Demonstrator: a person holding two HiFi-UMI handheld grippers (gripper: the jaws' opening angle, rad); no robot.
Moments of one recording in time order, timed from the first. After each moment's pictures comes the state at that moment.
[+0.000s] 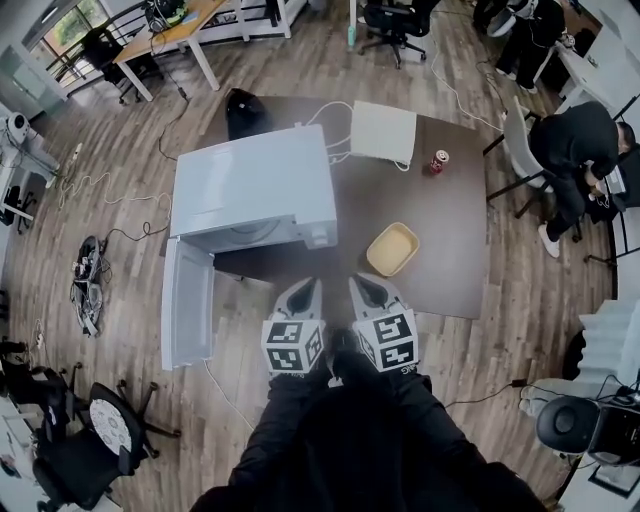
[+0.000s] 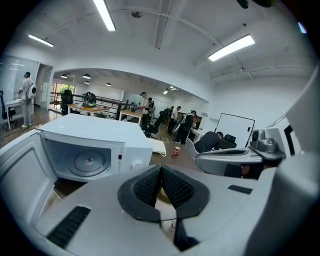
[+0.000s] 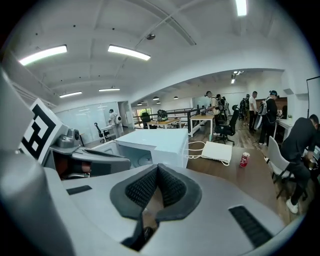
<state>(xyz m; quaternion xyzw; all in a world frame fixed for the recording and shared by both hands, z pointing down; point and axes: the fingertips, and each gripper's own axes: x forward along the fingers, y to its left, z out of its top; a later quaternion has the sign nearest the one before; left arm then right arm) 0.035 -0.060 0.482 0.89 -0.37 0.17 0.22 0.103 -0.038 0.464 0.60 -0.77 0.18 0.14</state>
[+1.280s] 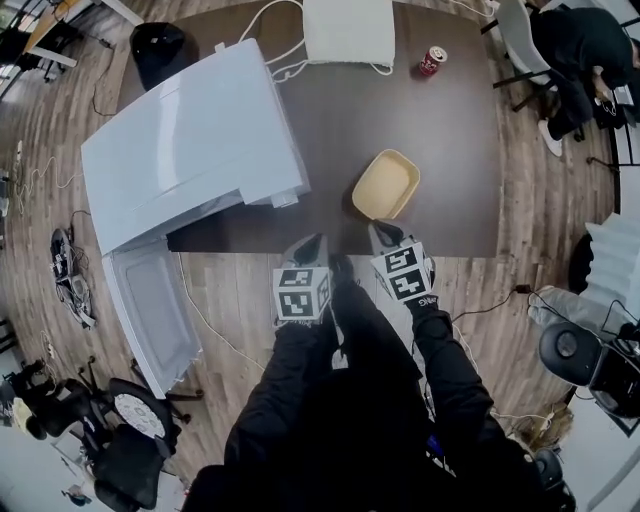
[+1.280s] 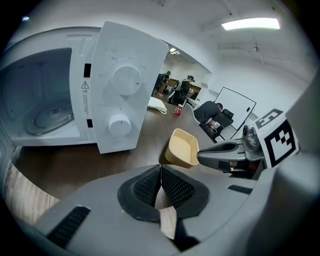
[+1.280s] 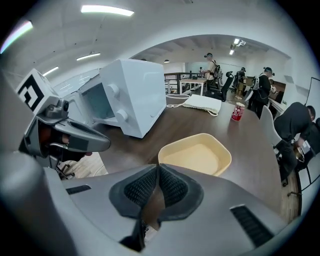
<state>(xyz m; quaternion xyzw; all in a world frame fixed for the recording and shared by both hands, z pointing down) 0.109 -0.091 0.693 0.85 -0.27 0.33 0.31 0.210 -0.059 0.699 0.59 -0.68 0.32 0.29</state>
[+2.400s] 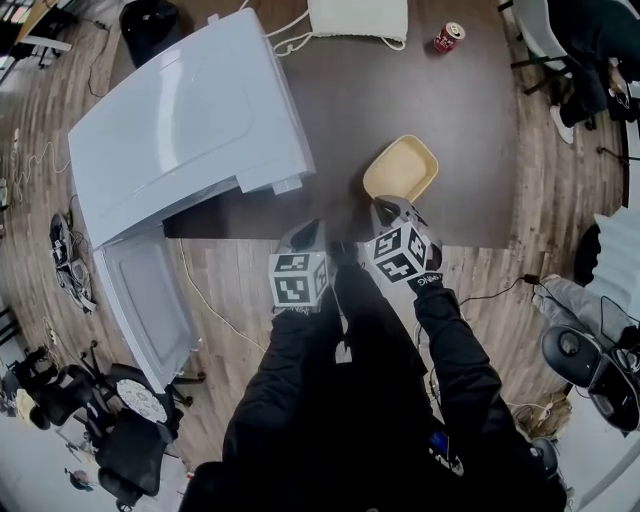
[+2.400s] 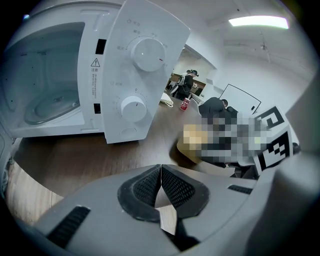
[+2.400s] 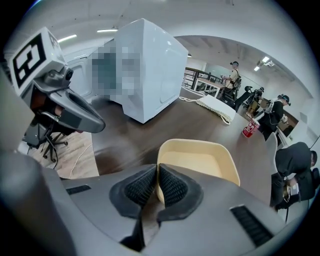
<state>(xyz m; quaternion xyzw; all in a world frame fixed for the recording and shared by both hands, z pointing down) 0.093 -0.098 0.726 0.83 -0.28 0.35 0.33 0.207 -0.076 0.739 0.54 -0.69 0.25 0.42</state>
